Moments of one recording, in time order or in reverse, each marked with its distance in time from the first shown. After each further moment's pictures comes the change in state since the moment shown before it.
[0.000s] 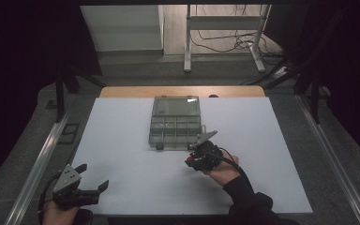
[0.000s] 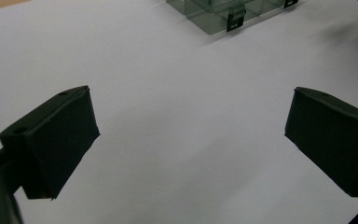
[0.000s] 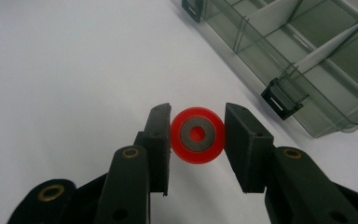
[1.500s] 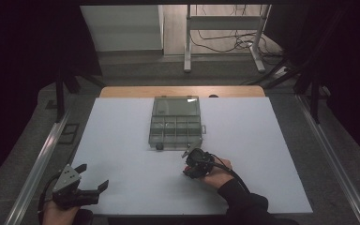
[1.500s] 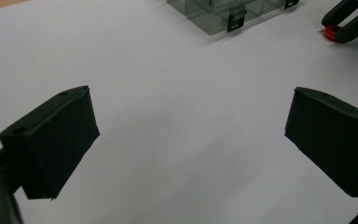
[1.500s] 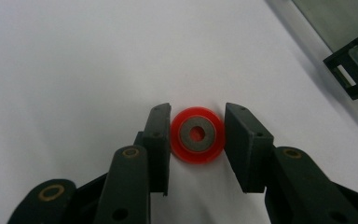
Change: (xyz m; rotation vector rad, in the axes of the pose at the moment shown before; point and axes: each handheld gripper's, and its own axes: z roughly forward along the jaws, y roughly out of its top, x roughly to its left) left arm 0.000 0.000 0.000 -0.001 0.000 -0.004; right arm 0.011 -0.009 0.038 0.168 0.017 -0.063
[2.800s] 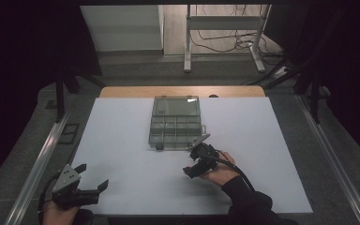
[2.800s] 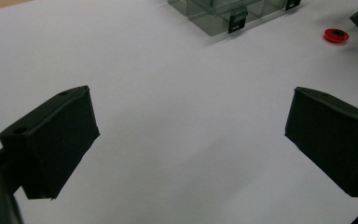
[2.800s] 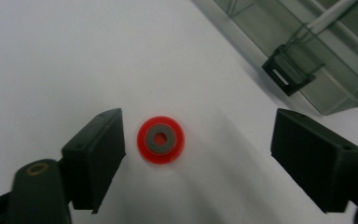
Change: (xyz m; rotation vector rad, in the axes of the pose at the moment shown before) left arm 0.000 0.000 0.000 -0.004 0.004 -0.005; right arm -0.008 0.001 -0.015 -0.058 -0.074 0.091
